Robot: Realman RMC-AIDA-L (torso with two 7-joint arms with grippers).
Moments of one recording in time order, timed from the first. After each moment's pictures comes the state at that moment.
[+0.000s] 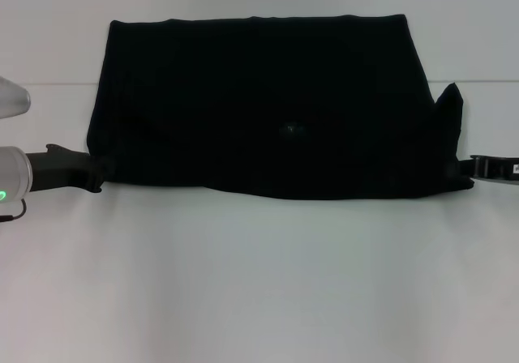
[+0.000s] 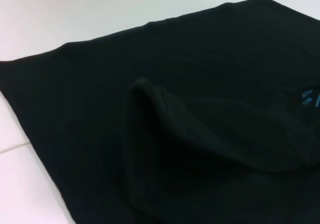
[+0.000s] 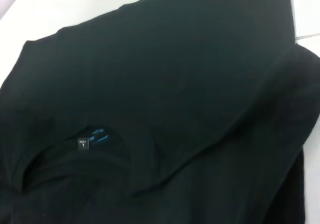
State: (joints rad) left arm -0.62 -2.04 0.69 0.65 2.27 0.94 -1.66; right arm 0.66 1.98 -0.69 -0.57 -2.27 -1.05 2.19
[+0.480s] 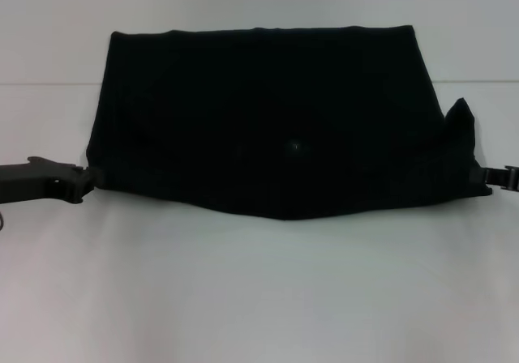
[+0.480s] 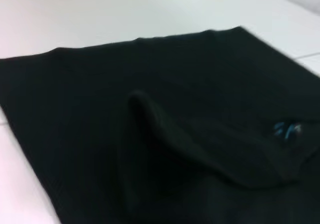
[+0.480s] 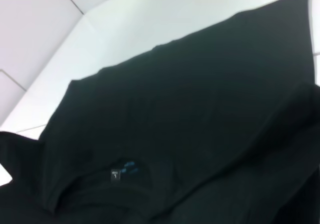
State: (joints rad) left arm -0.55 -2.03 0.60 0.77 2.27 1.22 -1.74; right arm 0.55 1.97 -0.55 -0.58 -2.15 -1.23 1.98
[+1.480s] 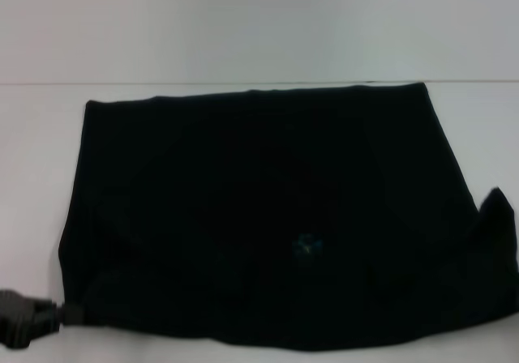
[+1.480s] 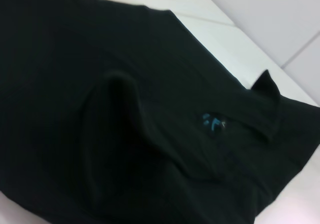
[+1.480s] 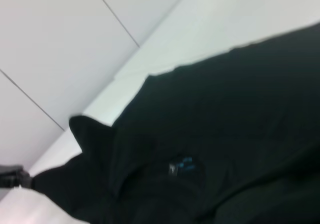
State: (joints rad) left arm -0.35 -1.97 0.47 0.76 2.32 1.78 -1.72; right arm 0.28 1.94 -0.41 -0.58 -2.15 -1.73 1.59
